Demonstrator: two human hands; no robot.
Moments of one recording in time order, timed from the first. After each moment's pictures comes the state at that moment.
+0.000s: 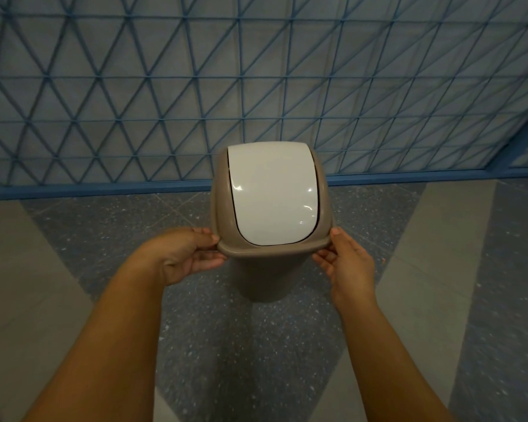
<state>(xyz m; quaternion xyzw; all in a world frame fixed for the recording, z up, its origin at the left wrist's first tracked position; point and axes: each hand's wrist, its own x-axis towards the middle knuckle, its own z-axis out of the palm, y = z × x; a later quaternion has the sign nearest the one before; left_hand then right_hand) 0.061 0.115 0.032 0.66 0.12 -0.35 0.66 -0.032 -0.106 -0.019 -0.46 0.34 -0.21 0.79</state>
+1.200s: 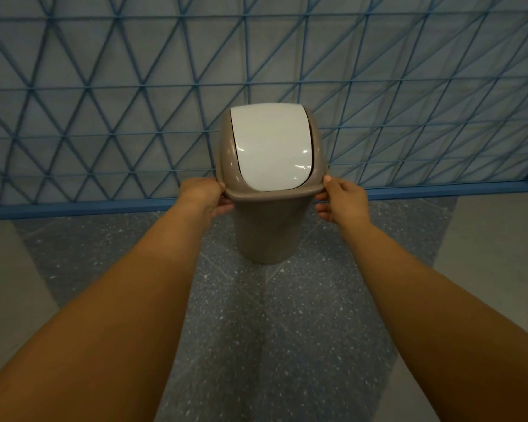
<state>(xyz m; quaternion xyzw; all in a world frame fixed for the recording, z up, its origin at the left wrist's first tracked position) 0.217 0.042 0.016 0.70 0.15 -0.15 0.68 0.145 -0.162 -0.015 -0.68 0.29 -0.17 0.65</state>
